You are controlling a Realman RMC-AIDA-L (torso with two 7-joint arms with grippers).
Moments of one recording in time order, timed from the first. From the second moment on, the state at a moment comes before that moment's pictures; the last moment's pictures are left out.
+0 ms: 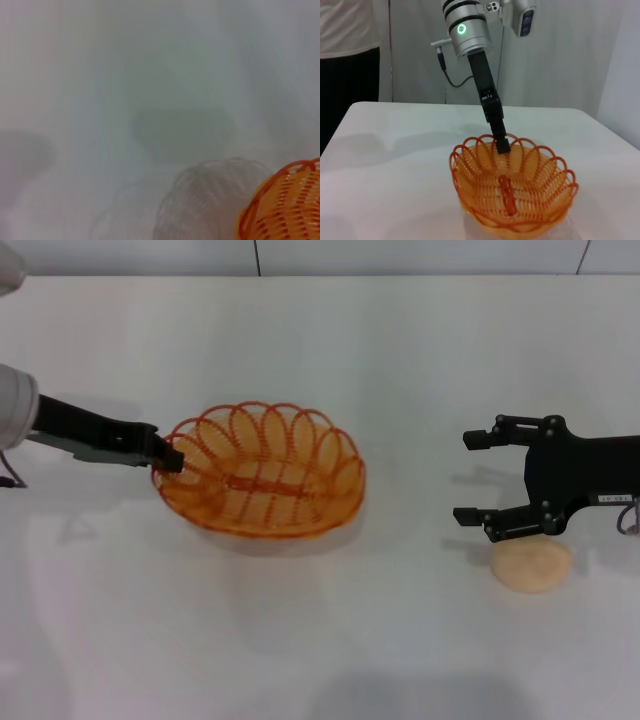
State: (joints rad) left arm -0.68 -2.03 0.78 0.92 2.53 1.55 -2.52; right arm 0.44 1.99 -1.17 -0.84 -1.72 -1.45 1.16
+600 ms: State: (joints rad) left arm -0.72 -2.08 0.95 0.94 2.53 1.54 -2.86; right arm 0.43 1.98 -1.16 -0.86 -1.72 -1.45 1.12
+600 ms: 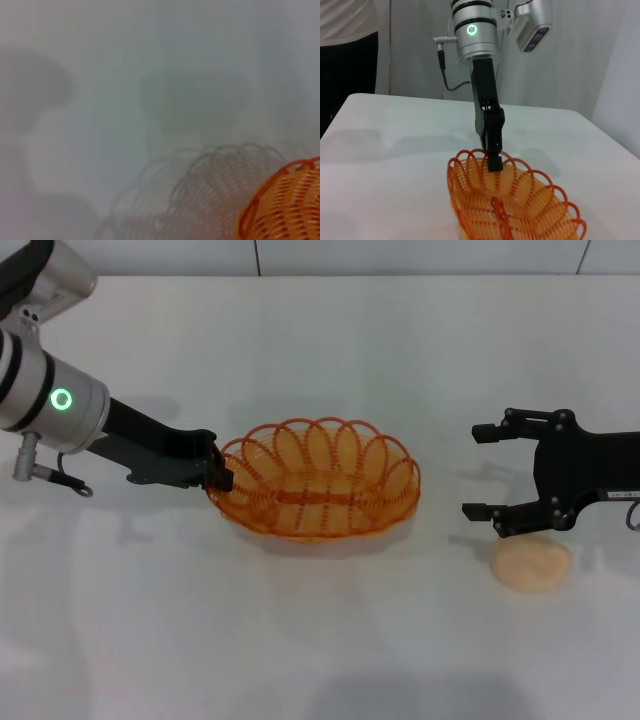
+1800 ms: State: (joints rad) left arm -0.70 -2.08 0.99 0.93 2.48 1.51 -2.88; right arm 0.42 1.99 -1.16 -0.86 -1.72 -1.44 1.11
